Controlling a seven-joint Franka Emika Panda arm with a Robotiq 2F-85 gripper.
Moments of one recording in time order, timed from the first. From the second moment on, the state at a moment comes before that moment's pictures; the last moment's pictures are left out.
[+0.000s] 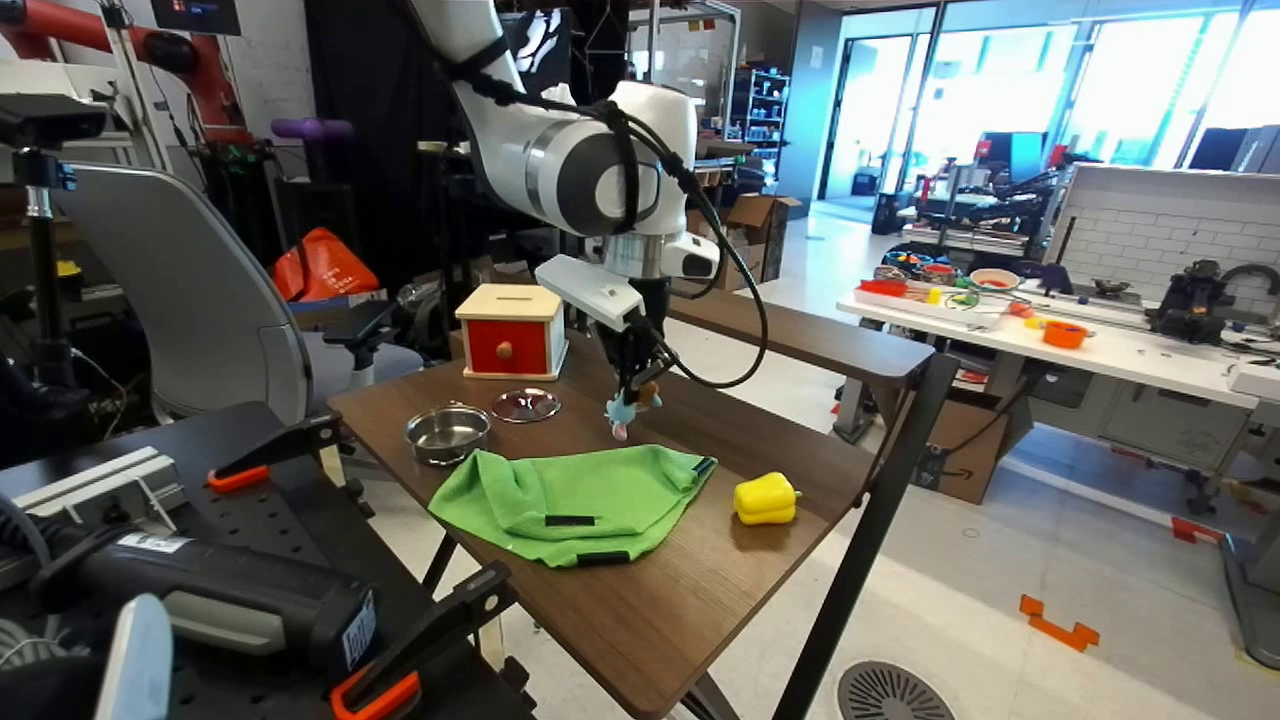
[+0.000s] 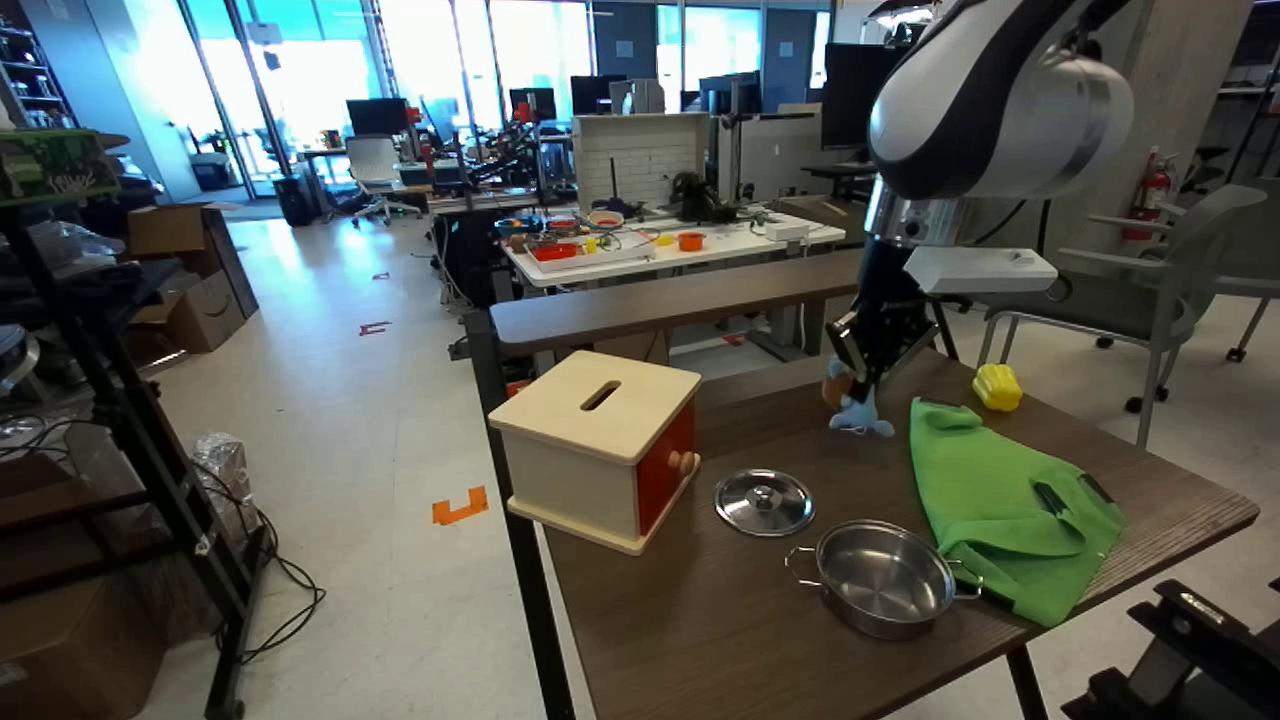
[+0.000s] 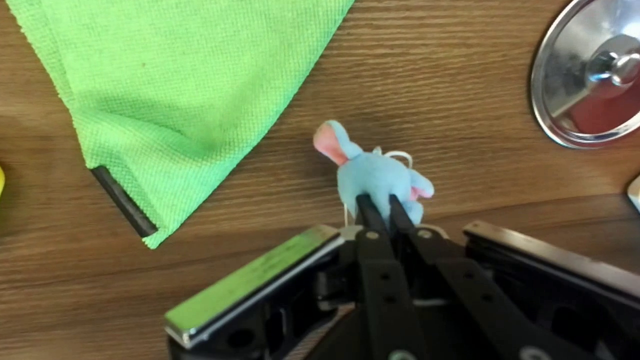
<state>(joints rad) 0.06 0.85 0.03 -1.71 0.12 2.62 -0.01</state>
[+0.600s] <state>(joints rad) 0.06 0.91 0.04 -1.64 0.12 2.59 0.01</state>
